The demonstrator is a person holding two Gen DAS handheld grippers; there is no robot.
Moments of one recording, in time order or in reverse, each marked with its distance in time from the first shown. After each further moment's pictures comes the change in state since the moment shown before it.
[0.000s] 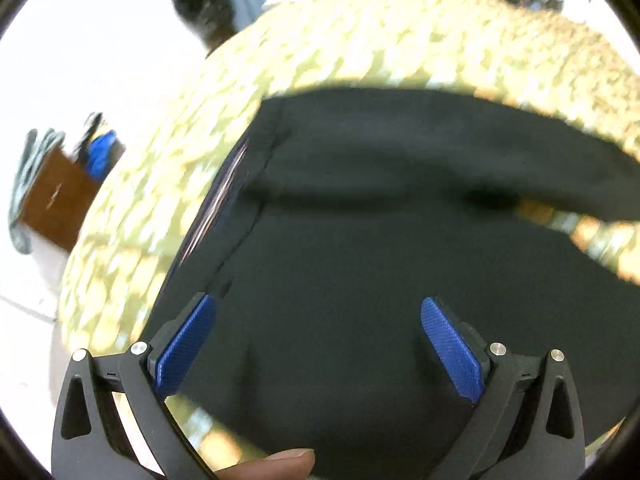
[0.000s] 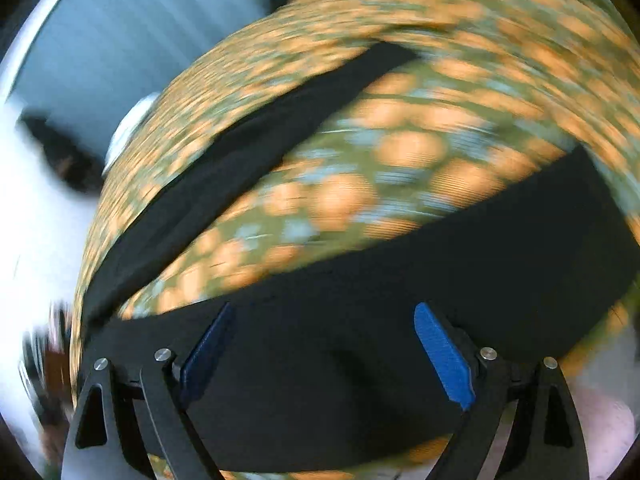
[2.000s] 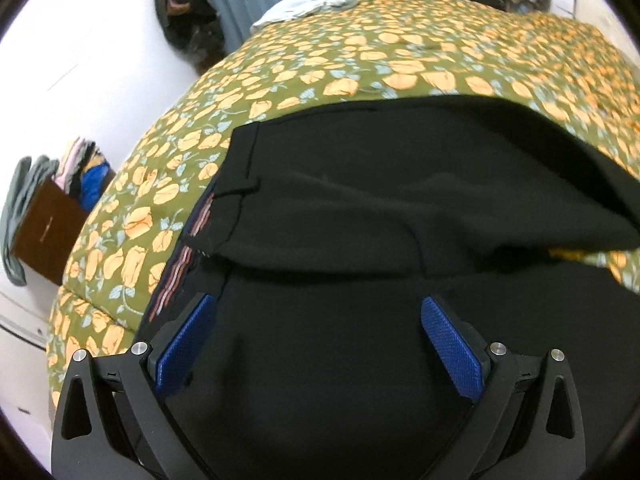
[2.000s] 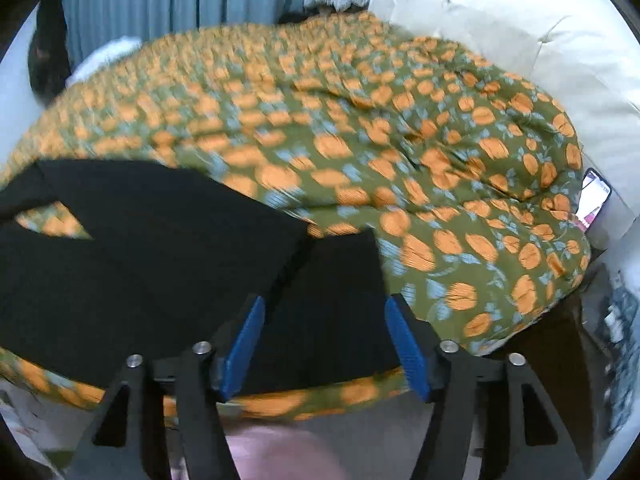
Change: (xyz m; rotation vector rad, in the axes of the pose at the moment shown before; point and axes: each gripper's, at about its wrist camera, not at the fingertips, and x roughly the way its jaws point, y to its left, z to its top) left arm 0.051 -0.007 0.000 0.048 -0.074 0.035; right arm -0.121 -0.088 -0.044 -0.235 -0.154 -0.400
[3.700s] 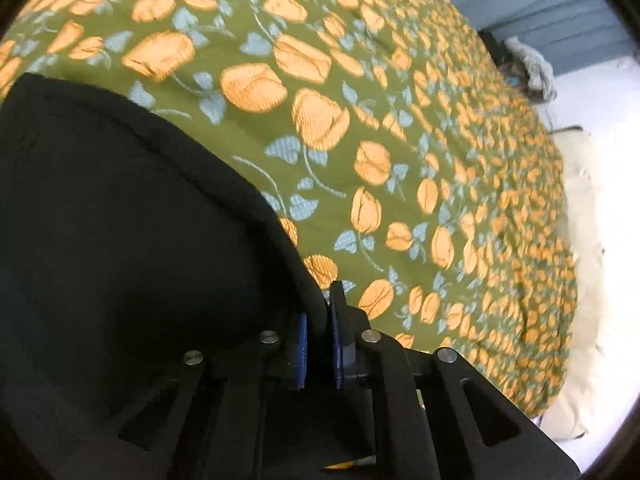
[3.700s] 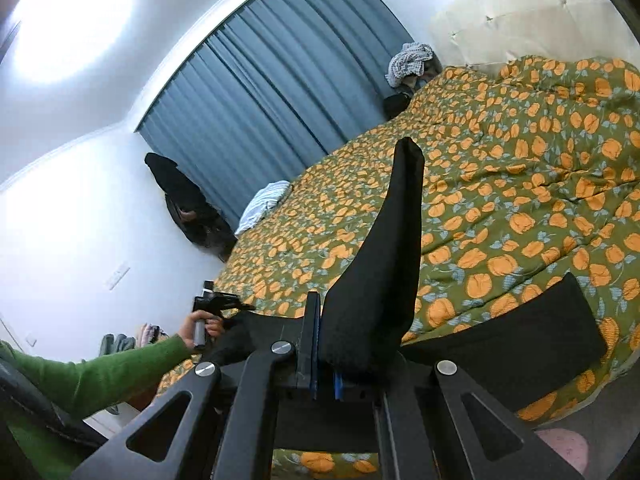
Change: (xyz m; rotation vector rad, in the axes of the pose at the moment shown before) left arm 0.075 -0.056 0.151 -0.494 0.355 -0.650; right arm -0.102 0.023 0.038 0.304 -0.286 0.633
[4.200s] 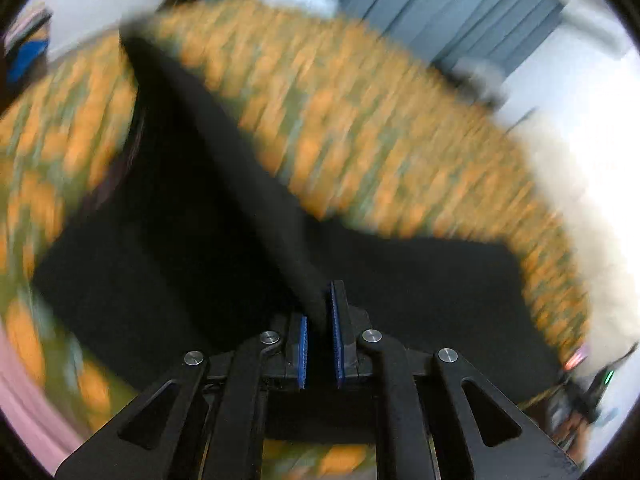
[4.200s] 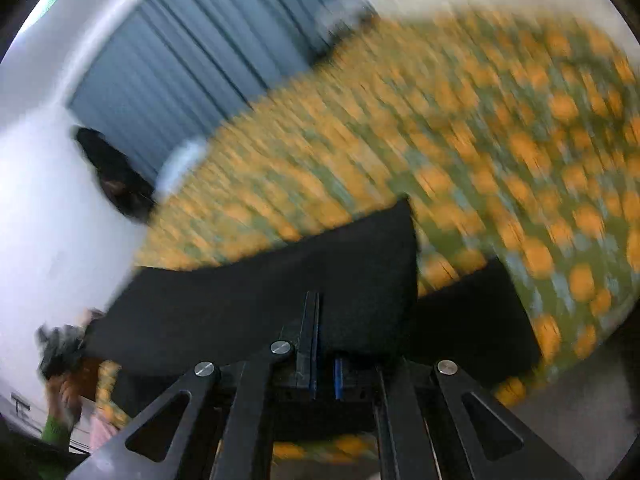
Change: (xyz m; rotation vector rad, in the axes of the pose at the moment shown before) left arm -0.157 0.097 -0.217 0.178 -0.201 0.078; right arm 0.074 -0.123 -0.007 0.102 0.302 -0.308
